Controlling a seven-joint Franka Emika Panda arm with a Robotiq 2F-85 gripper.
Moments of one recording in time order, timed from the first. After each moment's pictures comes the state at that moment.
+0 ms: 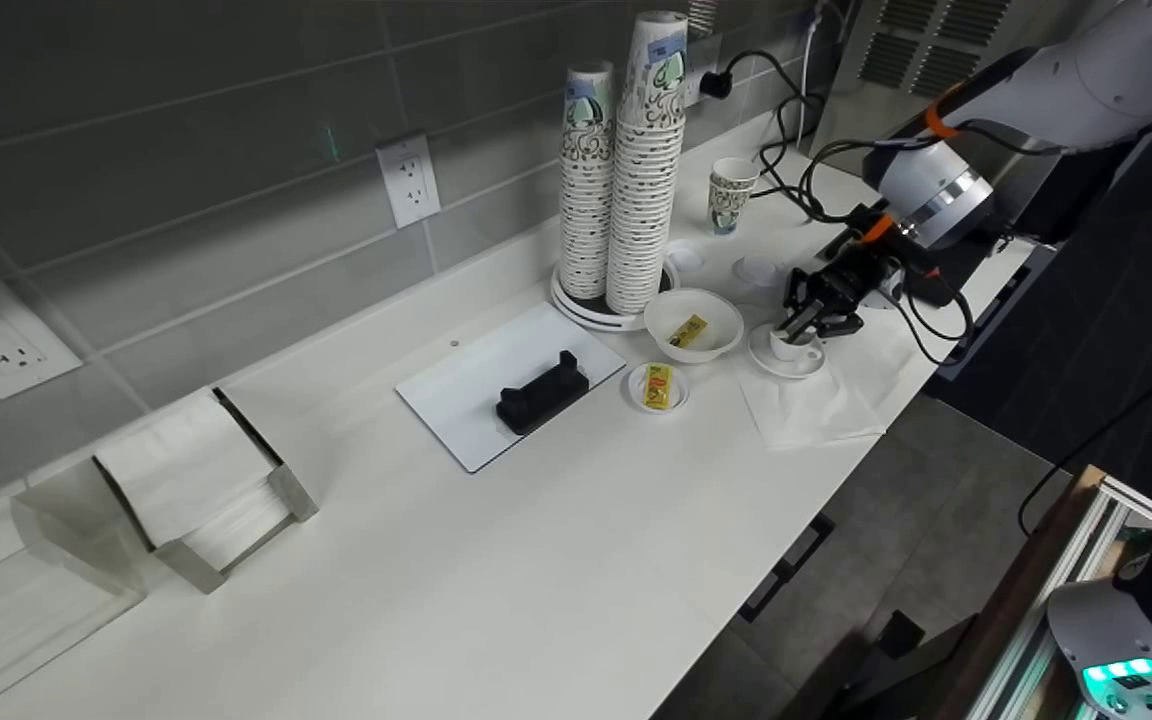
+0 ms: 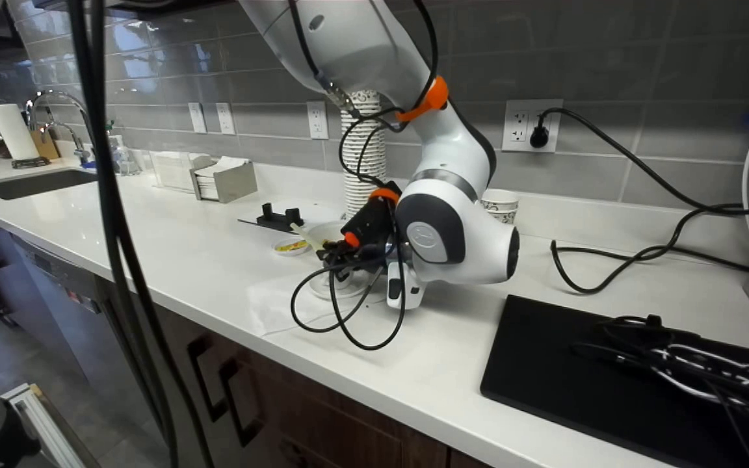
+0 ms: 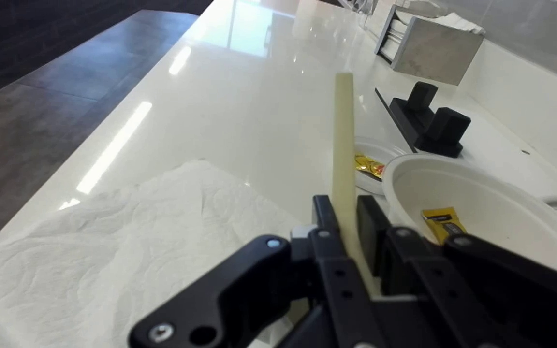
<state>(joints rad) -0.30 0.62 -0.25 -1.97 1.08 1.45 0.19</state>
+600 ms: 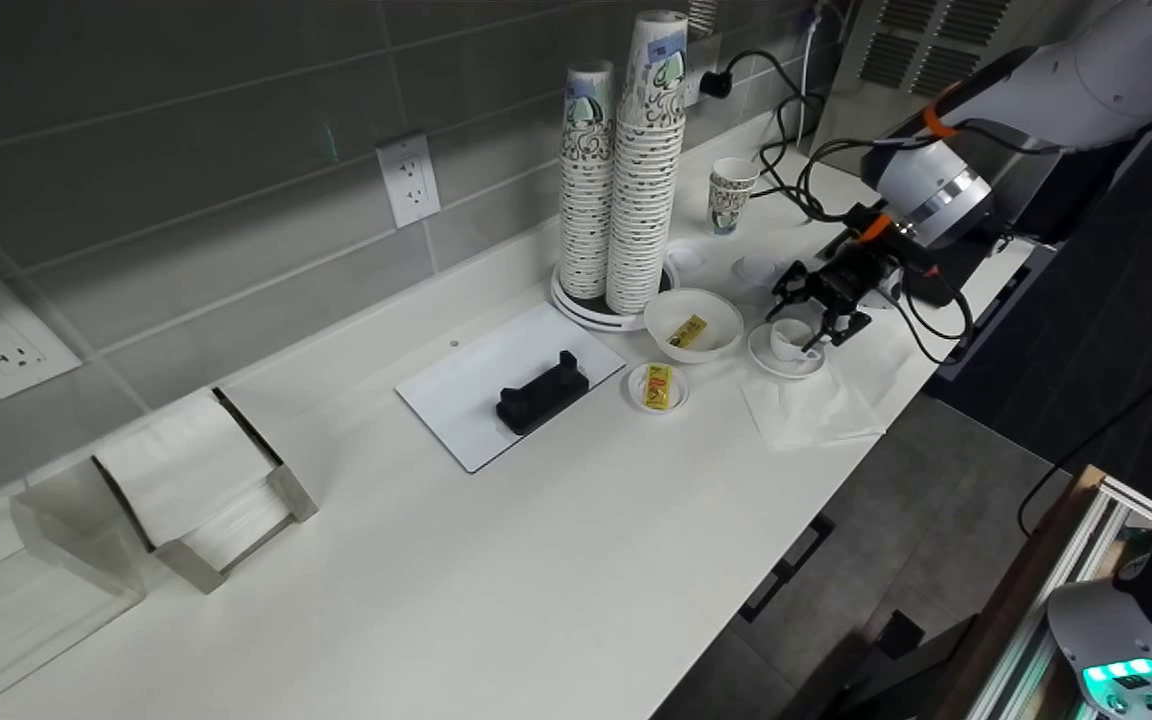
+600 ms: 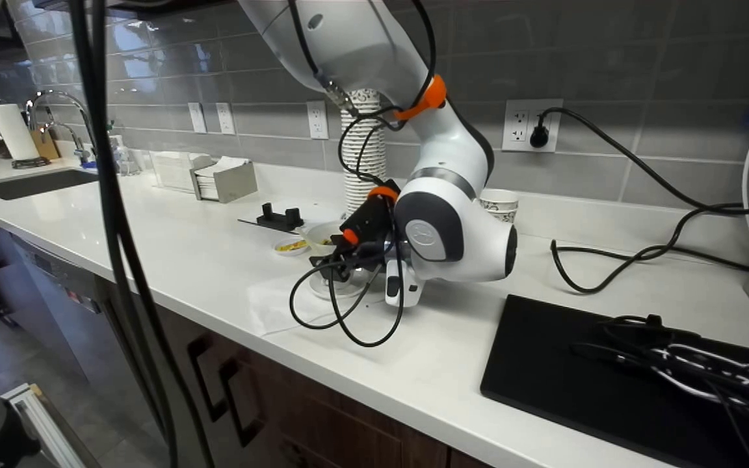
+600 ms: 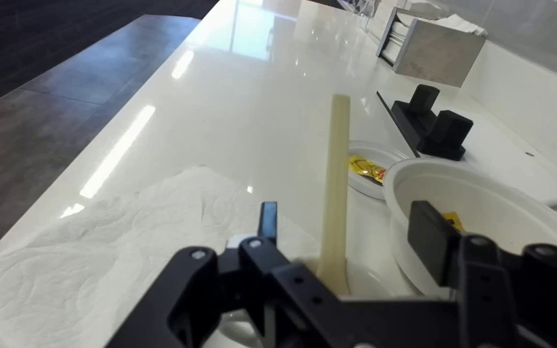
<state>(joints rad) -0.29 0.62 -0.25 -1.97 1.08 1.44 0.20</state>
